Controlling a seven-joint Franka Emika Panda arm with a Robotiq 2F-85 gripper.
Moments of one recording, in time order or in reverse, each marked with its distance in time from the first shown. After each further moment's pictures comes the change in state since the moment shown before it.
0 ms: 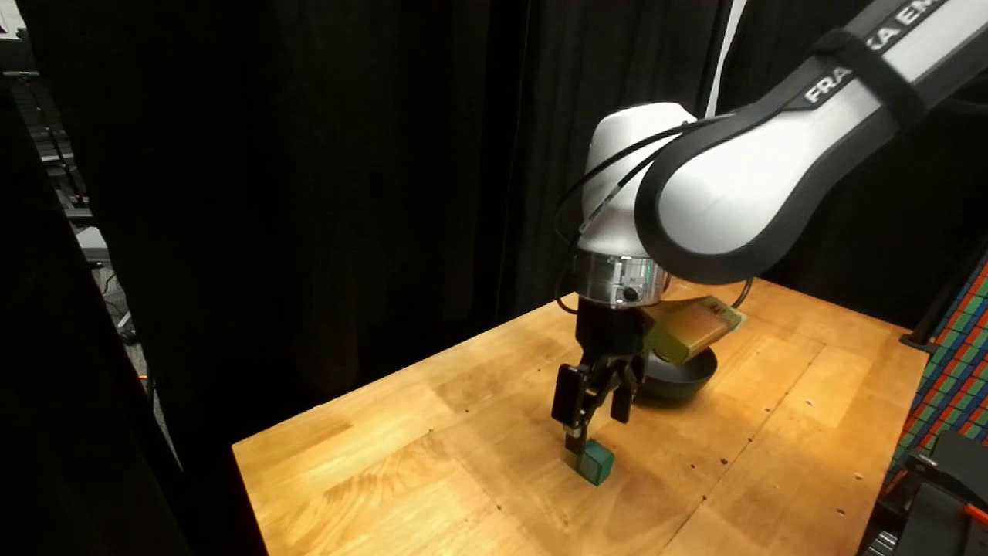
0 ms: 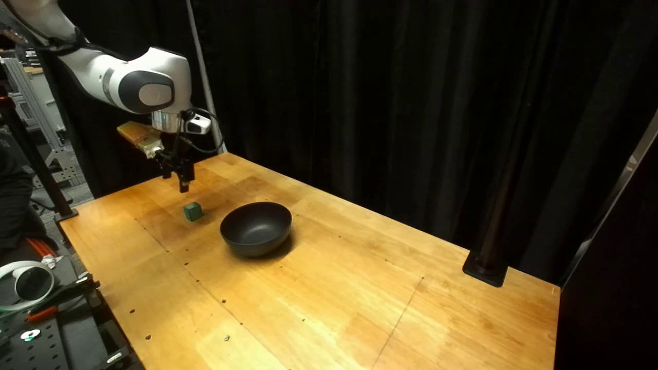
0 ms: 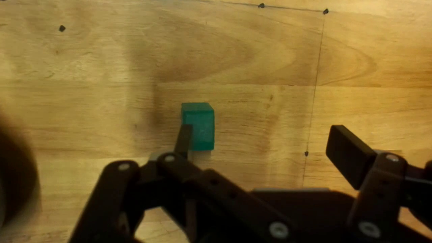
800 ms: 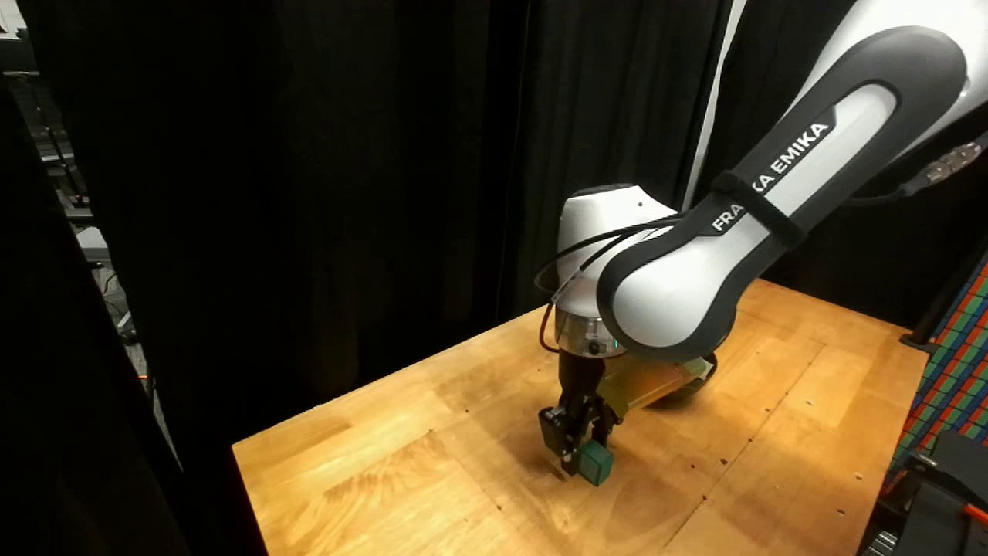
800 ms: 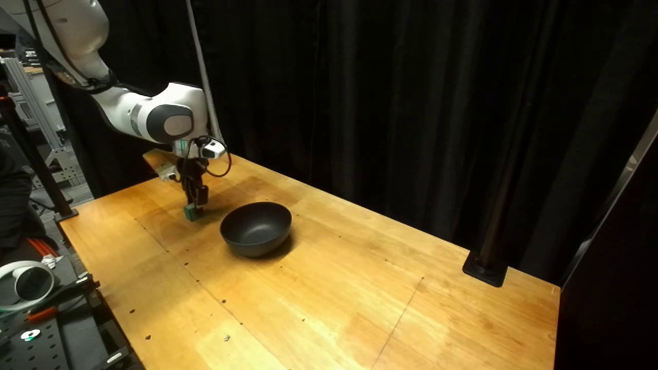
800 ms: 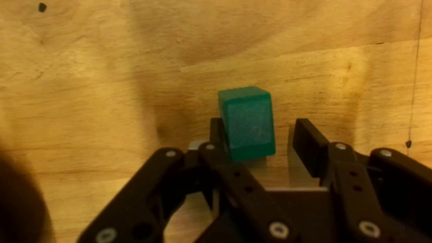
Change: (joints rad) arm 0.098 0.199 -0.127 0.100 -0.090 0.086 0.186
